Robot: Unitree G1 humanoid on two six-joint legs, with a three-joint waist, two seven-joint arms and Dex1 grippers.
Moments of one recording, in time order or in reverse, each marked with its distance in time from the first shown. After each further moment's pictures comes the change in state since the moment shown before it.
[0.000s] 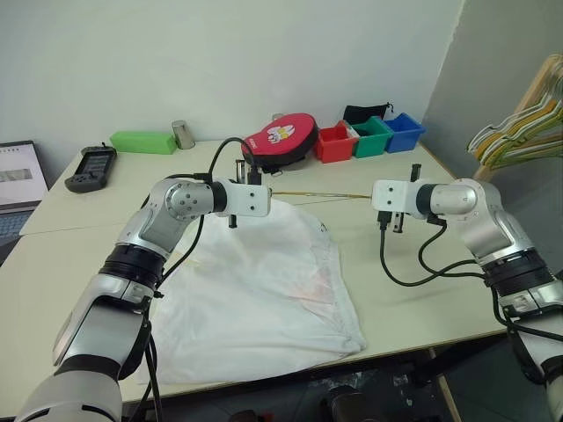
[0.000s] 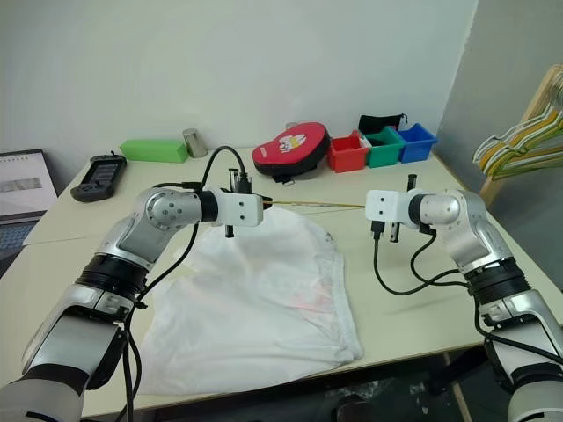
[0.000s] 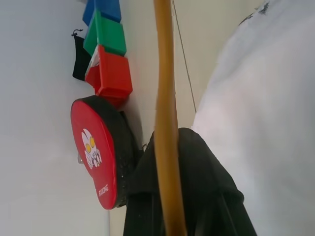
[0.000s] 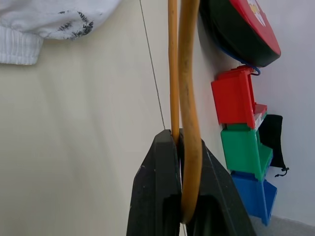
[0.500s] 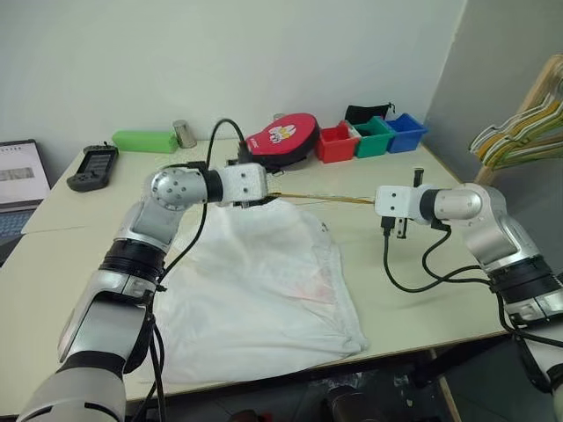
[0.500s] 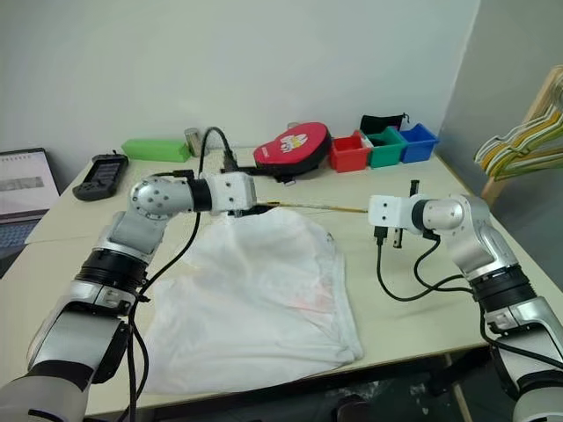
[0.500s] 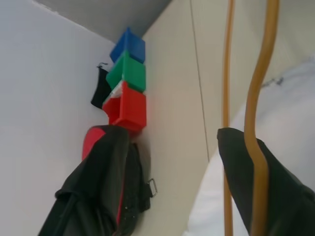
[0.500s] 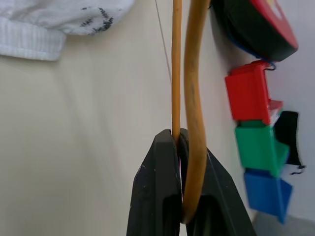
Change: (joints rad) left arm -0.035 -0.021 0.124 -0.025 -0.315 0.073 -0.151; right arm 0.091 -0.041 -0.045 -0.076 0.064 0.090 0.064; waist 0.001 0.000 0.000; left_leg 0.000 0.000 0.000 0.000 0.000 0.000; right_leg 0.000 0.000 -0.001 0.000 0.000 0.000
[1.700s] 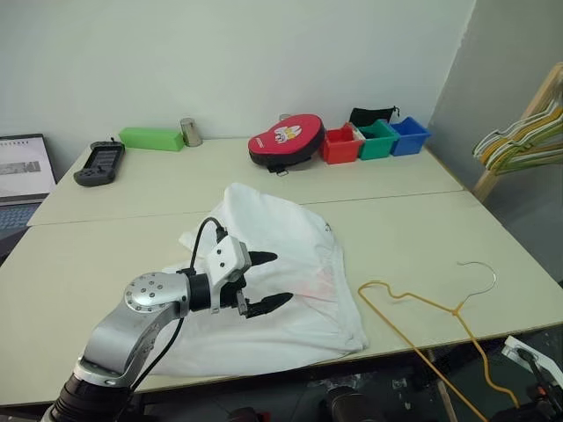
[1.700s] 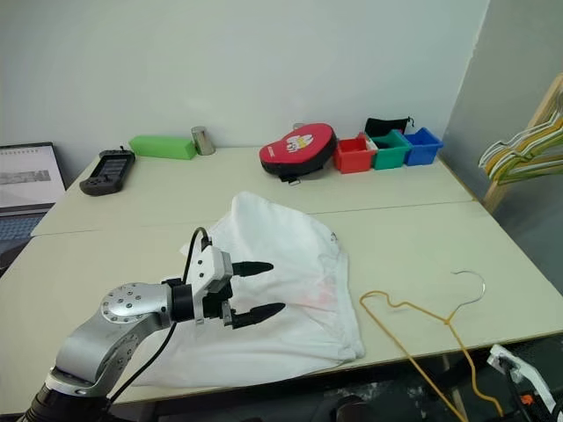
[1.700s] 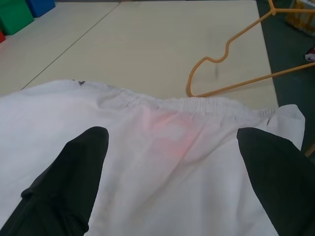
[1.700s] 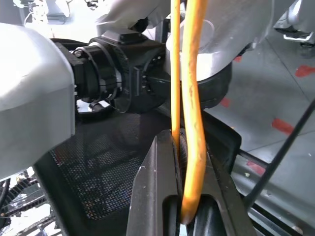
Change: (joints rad) left arm 0.788 0.051 0.120 -0.920 -0.446 0.801 0.067; right arm 1.217 -0.485 -0.559 -0.566 0.921 1.164 0.482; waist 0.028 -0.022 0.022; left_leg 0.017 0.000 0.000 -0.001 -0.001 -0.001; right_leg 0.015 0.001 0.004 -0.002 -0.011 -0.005
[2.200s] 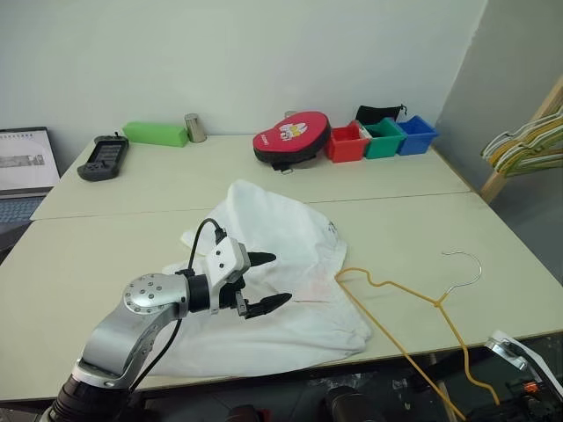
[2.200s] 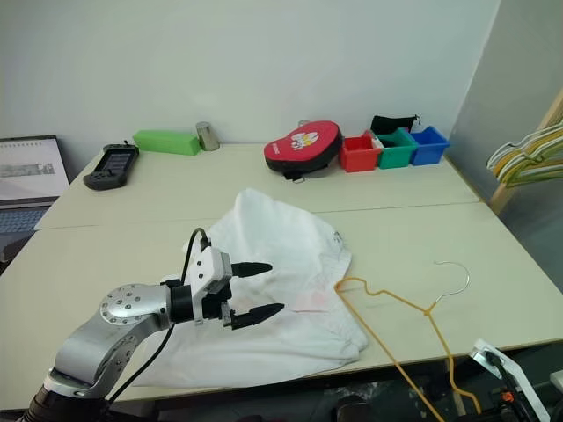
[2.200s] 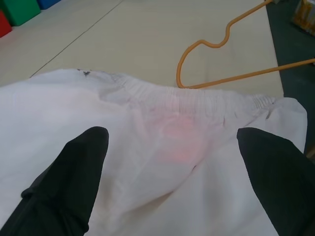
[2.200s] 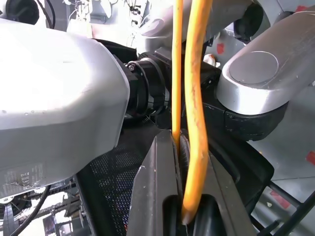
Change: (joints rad) left arm 0.004 0.005 0.000 0.001 0.001 -0.005 0.000; right arm -0.034 0.042 -0.012 -0.097 0.168 0.044 -0.052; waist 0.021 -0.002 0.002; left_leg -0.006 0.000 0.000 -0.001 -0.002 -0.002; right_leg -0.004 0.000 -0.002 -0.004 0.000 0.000
